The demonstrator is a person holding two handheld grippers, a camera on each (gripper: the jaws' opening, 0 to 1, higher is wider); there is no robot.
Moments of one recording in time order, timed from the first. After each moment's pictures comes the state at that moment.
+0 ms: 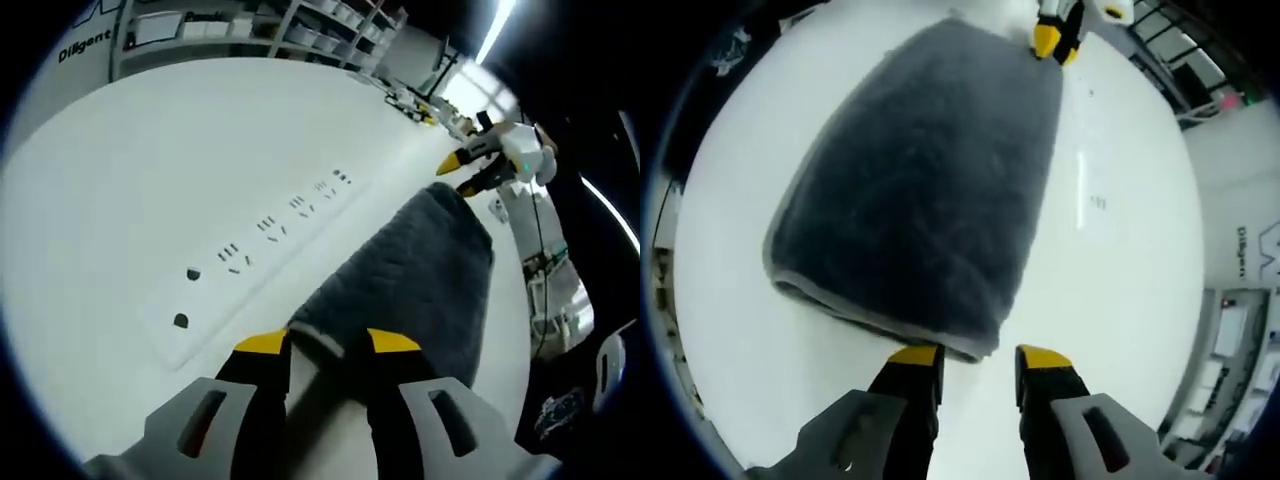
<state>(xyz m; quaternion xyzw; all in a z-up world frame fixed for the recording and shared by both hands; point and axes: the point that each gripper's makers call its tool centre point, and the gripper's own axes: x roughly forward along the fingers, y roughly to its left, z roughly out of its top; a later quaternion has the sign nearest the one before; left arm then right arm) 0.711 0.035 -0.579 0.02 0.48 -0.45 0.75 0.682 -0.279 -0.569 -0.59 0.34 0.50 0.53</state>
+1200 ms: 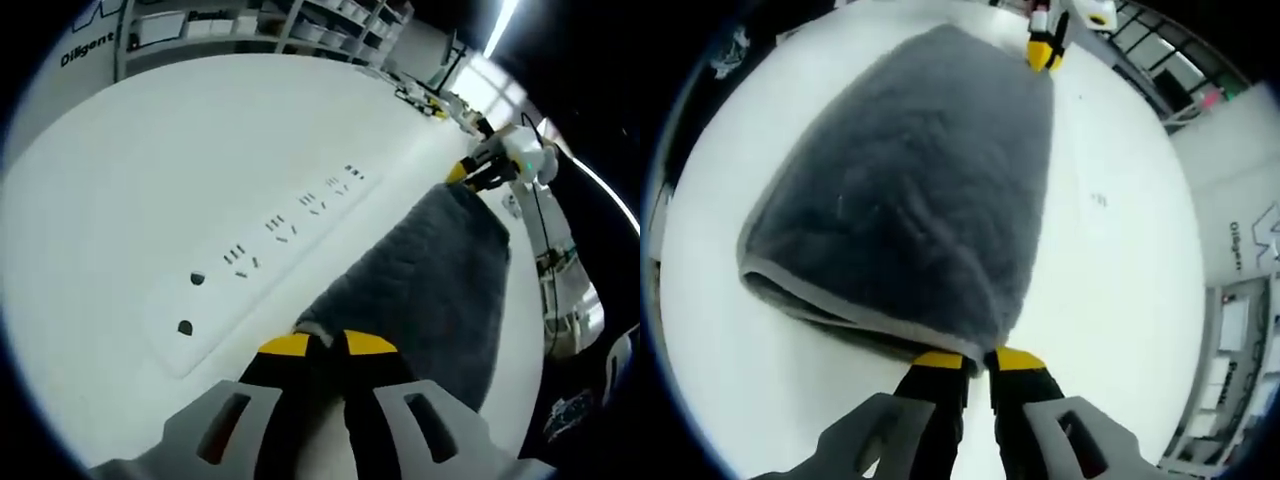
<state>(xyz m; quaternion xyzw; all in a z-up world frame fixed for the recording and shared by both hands) 0.707 0.027 -0.589 0.05 0.49 -0.43 0.76 0.676 -0.275 -0.594 -0.55 0.31 0.52 0.57</state>
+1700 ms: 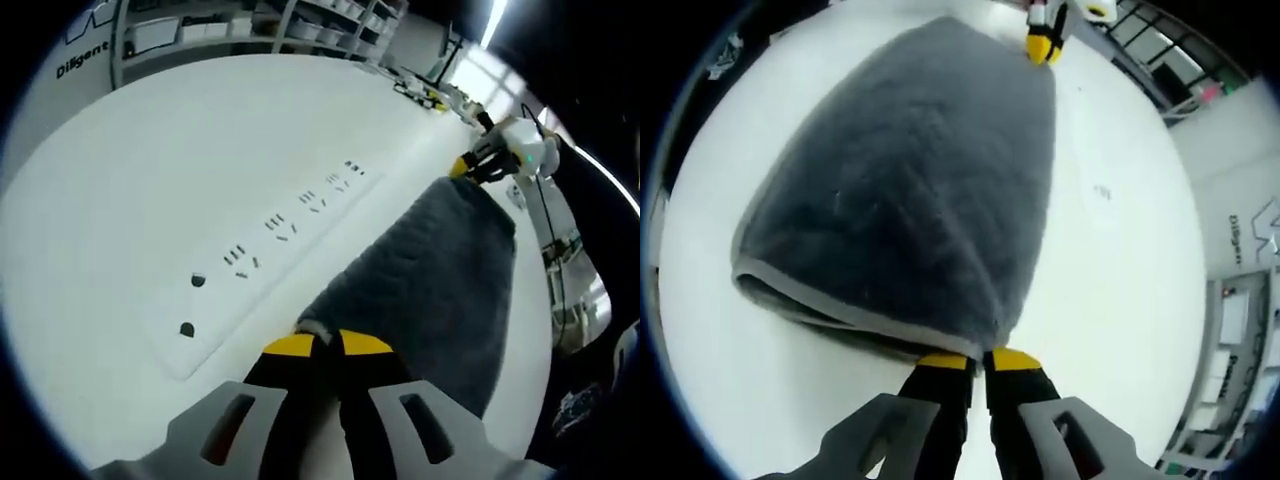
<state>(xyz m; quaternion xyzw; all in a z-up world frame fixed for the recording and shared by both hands) 0.724 0.038 -0.592 0.07 0.48 -0.43 0.76 0.672 -0.275 -0.600 -0.55 0.33 0.51 0.58</state>
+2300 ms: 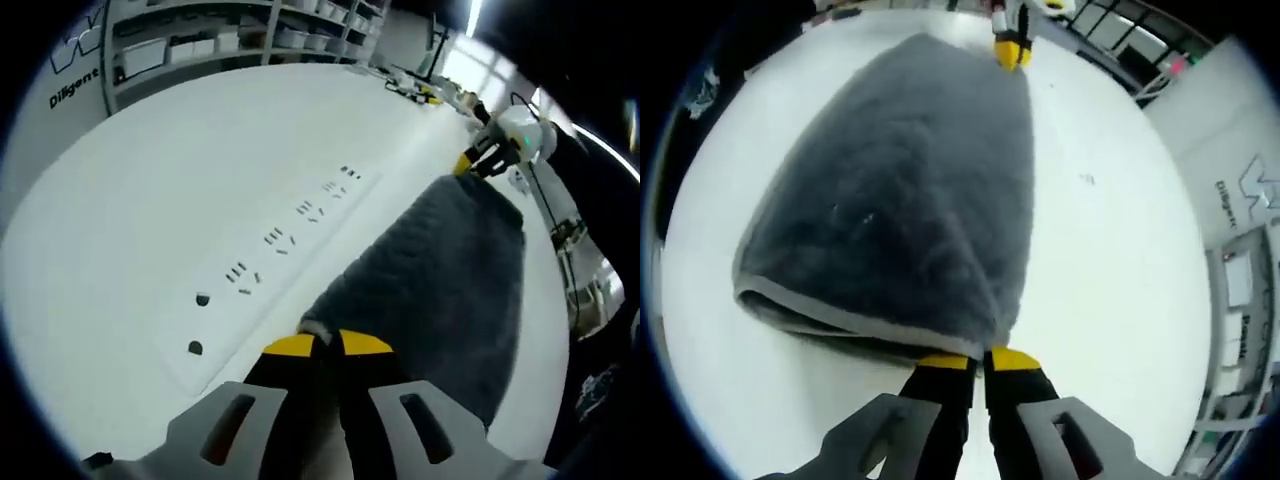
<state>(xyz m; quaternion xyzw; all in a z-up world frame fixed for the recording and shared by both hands) 0.721 0.028 -0.591 0.12 0.45 -0.43 0.77 0.656 -0.278 -0.601 -0.48 0.34 0.48 0.64</state>
